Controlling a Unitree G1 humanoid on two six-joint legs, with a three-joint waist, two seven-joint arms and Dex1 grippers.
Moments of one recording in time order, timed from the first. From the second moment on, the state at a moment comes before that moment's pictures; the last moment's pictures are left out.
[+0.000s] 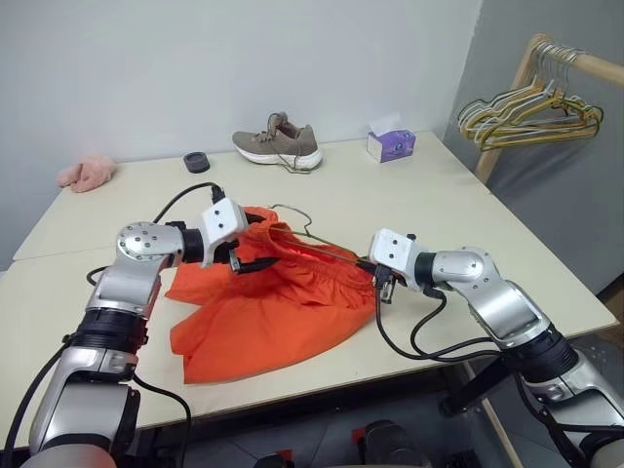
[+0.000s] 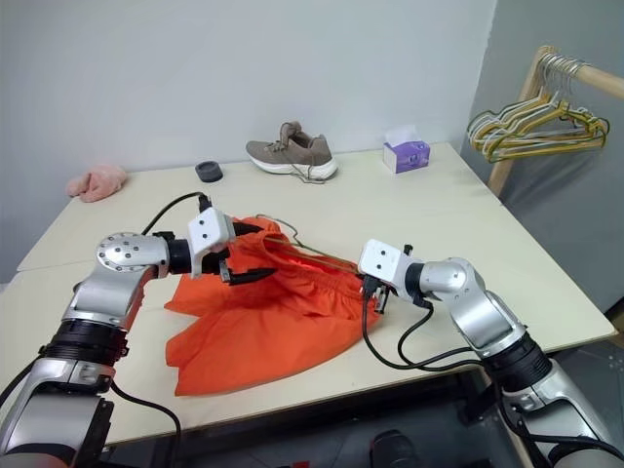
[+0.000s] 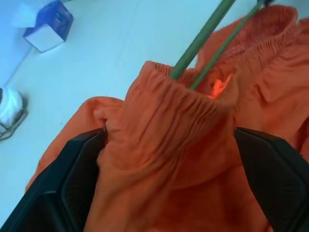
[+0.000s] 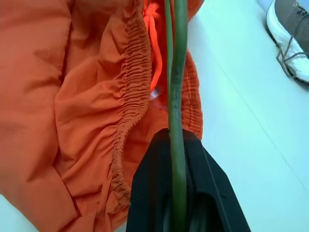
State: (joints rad) left arm -0.61 0.71 -0.12 0.41 -0.11 -0.04 -1.14; right arm -0.56 -0.56 0.43 -0.15 -0.01 0.46 0.80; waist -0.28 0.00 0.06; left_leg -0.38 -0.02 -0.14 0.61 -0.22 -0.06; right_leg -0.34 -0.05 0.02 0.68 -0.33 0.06
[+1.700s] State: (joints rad) left arm -0.51 0.77 -0.06 0.21 -0.24 0.29 -1.28; right arm -0.39 -0.25 0.17 -0.18 0.21 1.08 0.59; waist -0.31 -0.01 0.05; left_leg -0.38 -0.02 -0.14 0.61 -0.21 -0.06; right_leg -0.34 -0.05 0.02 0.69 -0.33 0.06
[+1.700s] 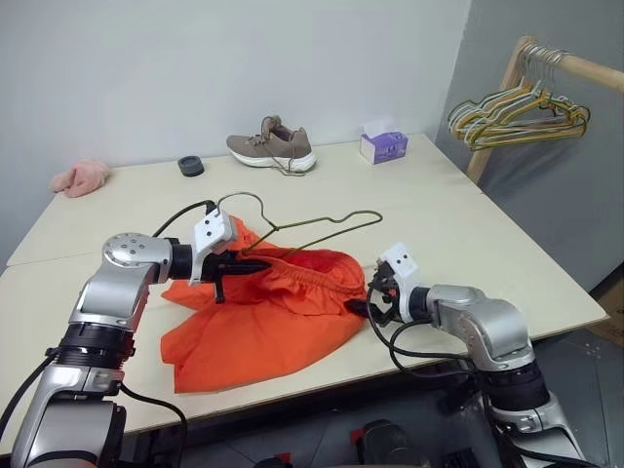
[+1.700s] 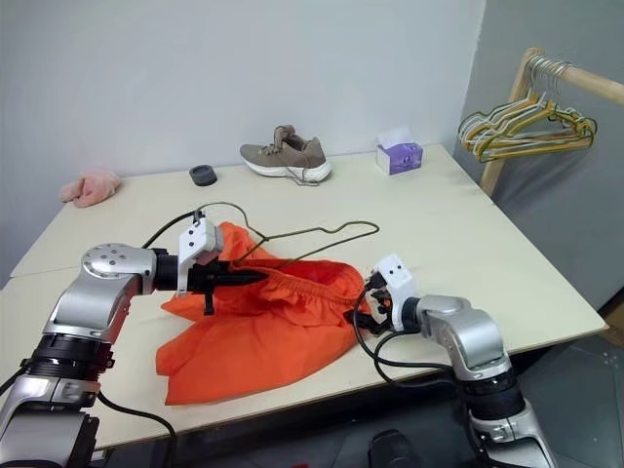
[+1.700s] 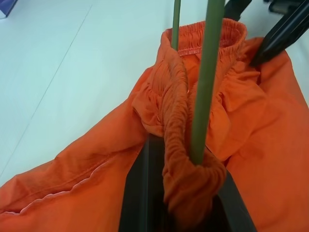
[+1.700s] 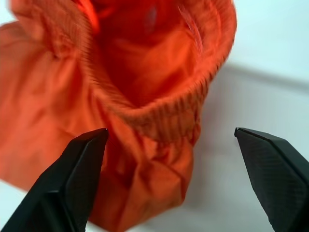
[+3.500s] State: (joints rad) left arm -0.46 0.88 0.03 0.19 -0.36 0.45 -1.30; right arm -0.66 -0.20 0.29 0.29 0.12 0.67 0.60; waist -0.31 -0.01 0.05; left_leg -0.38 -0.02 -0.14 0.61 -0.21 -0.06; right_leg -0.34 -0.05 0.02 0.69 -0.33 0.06
